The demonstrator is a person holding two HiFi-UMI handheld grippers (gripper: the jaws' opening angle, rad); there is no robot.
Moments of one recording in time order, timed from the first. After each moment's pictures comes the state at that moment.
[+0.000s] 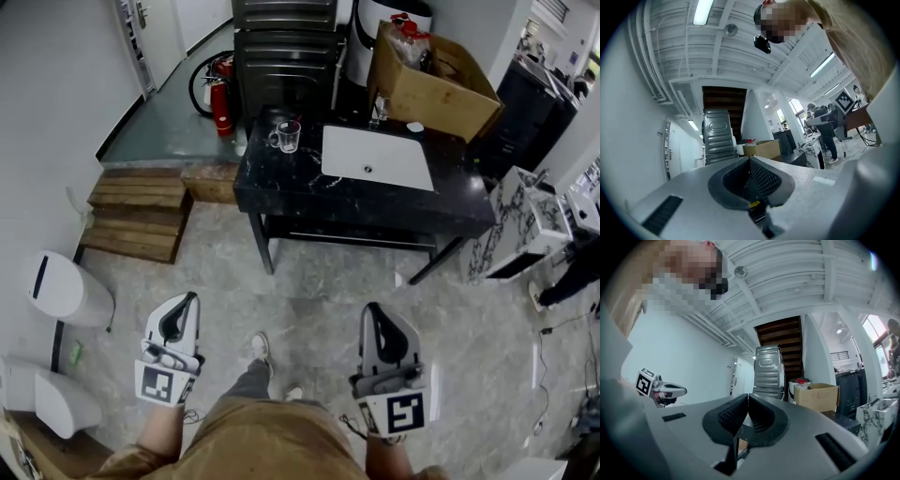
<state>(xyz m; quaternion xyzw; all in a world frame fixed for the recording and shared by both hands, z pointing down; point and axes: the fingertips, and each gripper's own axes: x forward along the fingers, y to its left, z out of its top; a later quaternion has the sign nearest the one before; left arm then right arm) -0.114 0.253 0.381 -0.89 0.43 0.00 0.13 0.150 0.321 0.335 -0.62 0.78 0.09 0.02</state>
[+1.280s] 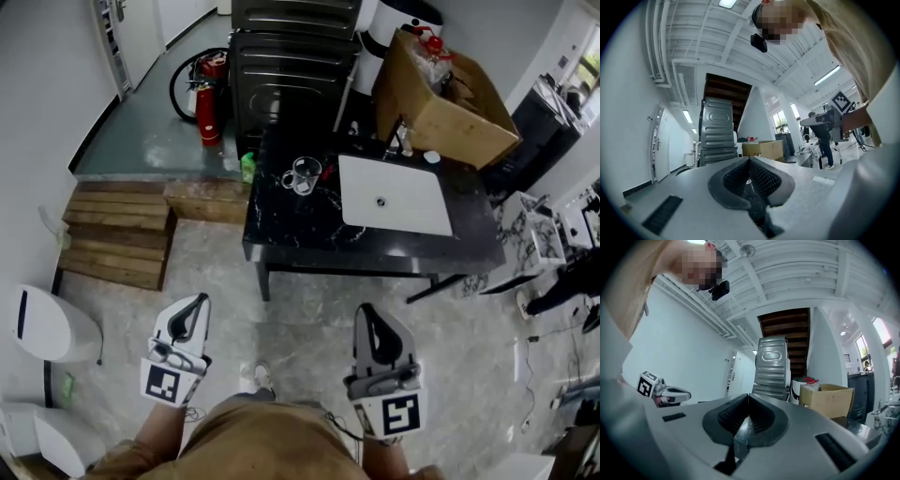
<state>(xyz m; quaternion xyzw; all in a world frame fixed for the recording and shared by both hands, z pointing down) -0.155 0.012 0.398 -0.92 0.38 0.02 0.08 0.072 0.087 0.322 -0.64 0.76 0.09 -0.02</state>
